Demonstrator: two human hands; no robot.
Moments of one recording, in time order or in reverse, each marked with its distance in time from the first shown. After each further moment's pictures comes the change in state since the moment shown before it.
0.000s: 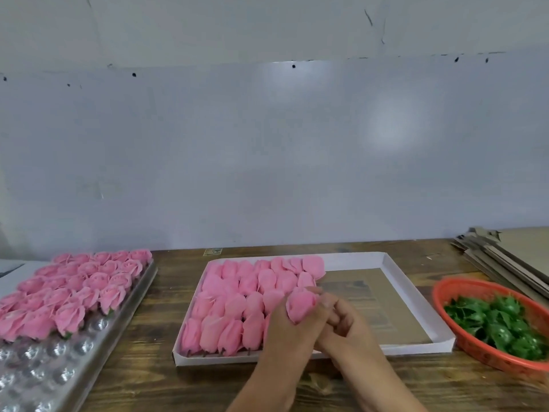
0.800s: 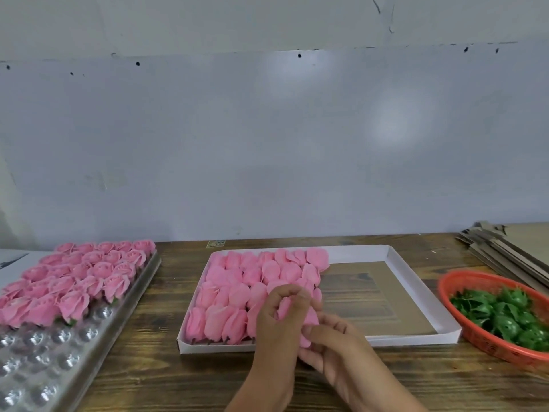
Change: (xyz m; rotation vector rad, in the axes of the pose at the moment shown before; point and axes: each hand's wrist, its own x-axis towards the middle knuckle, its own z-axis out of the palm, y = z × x) left_hand -0.002 -0.024 -0.013 -0.212 0.159 0.047; right_hand -0.009 0.016 0.009 0.279 -0.126 0.340
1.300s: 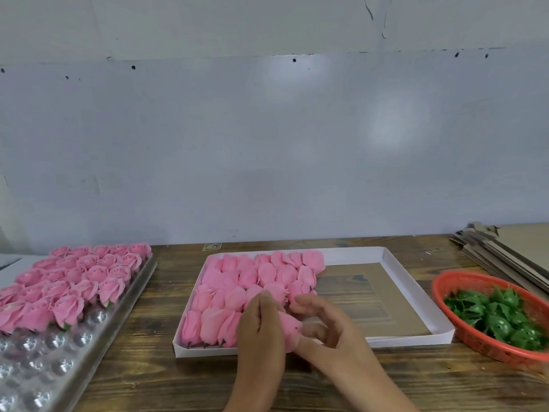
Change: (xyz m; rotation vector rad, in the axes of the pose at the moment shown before) left_hand 0.005 -0.005 -0.012 0.320 0.232 0.118; right_hand -0.010 -0.005 0.007 -0.515 0.129 -0.253
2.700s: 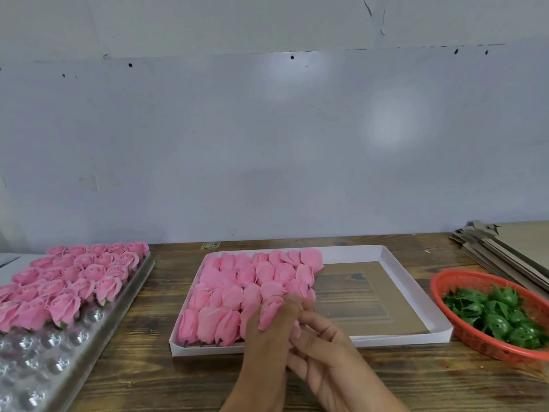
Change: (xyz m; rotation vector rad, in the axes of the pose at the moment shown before) left_hand -0.024 0.001 -0.009 -0.563 -0.188 -0.064; right_hand -0.003 -0.002 0.013 0.816 -0.196 0.191
